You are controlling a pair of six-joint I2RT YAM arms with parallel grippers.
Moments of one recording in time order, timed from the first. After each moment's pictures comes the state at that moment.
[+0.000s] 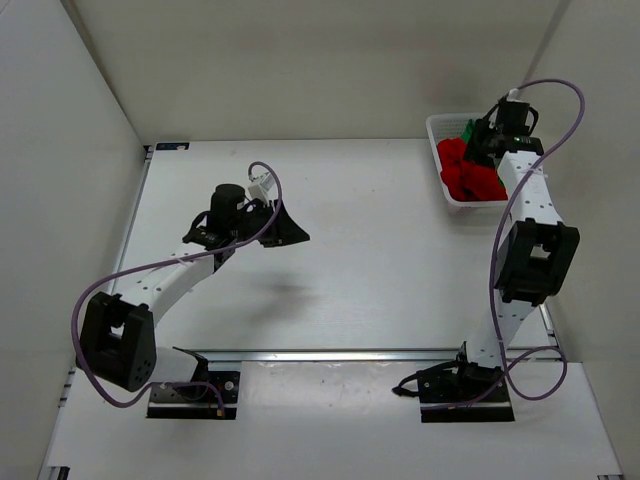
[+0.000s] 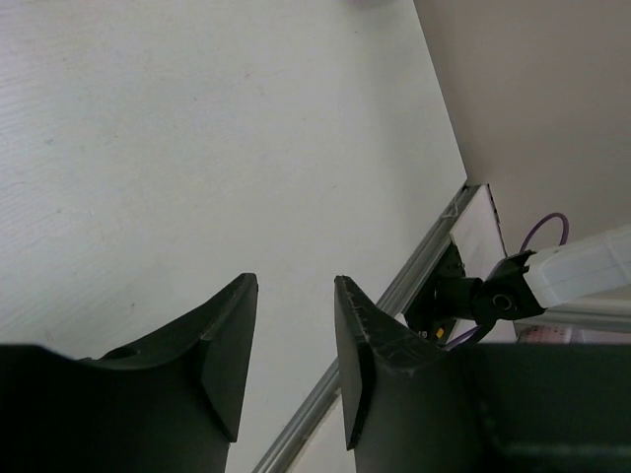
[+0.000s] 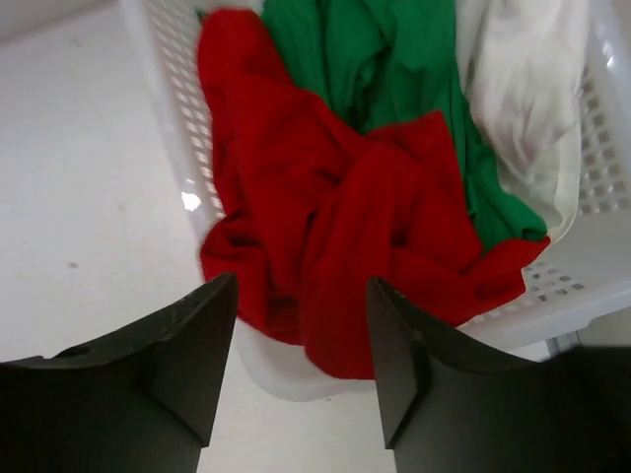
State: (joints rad) left arm -0.36 1.35 0.88 -0.01 0.64 -0.56; right arm -0.14 1.86 1.78 -0.56 0.04 0.16
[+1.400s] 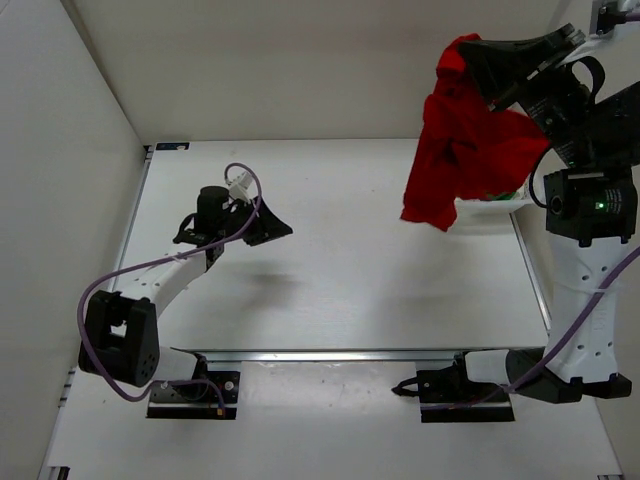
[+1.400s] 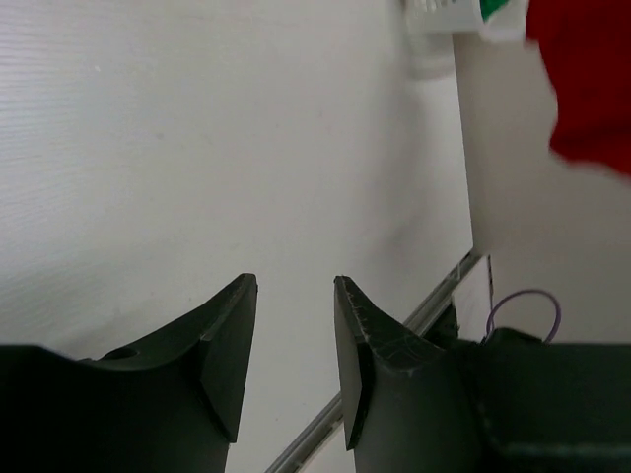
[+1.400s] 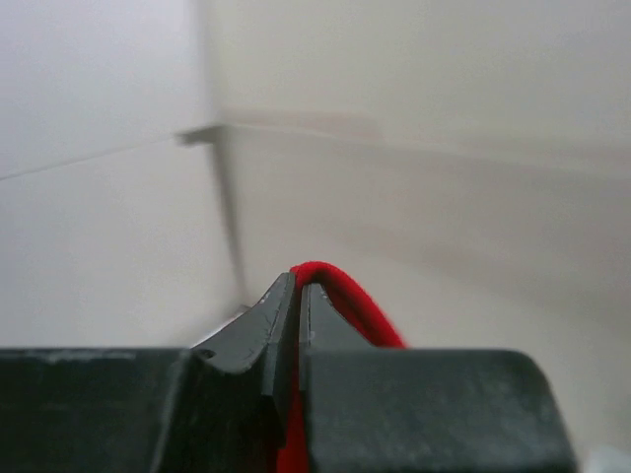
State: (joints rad) left arm -0.28 1.37 0.82 0.02 0.59 -0.65; right arm 0.08 1.32 2.05 -0.27 -0.50 0.34
